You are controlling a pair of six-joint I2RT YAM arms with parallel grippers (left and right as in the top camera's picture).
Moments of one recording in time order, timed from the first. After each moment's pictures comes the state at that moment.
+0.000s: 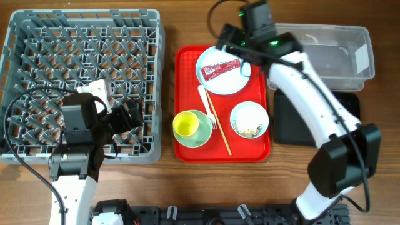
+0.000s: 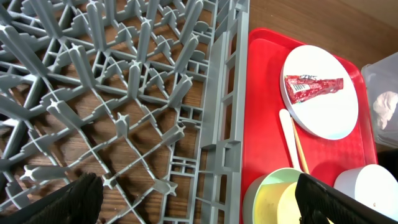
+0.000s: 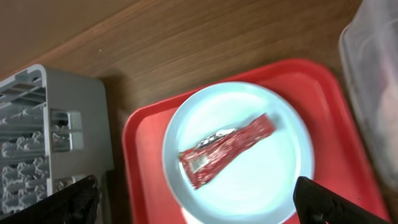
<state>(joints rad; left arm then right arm) 0.05 0.93 0.76 -0.62 0.21 -0.28 0.41 1.85 1.63 -0.69 0.09 0.72</state>
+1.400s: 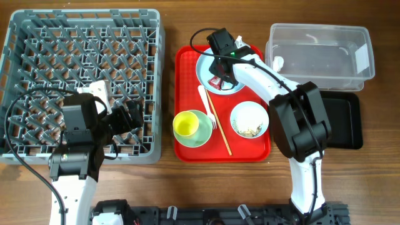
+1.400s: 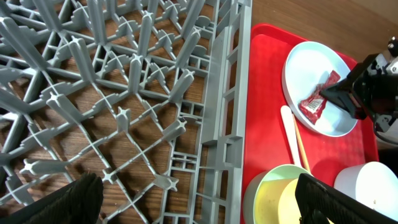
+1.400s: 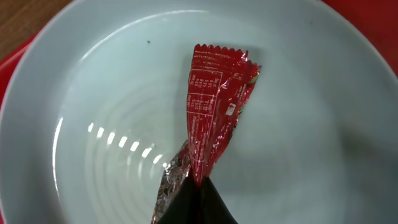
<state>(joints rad) 0.05 0.93 0.76 -0.64 0.21 -0.28 0.46 2.21 1.63 -0.63 0.19 0.94</state>
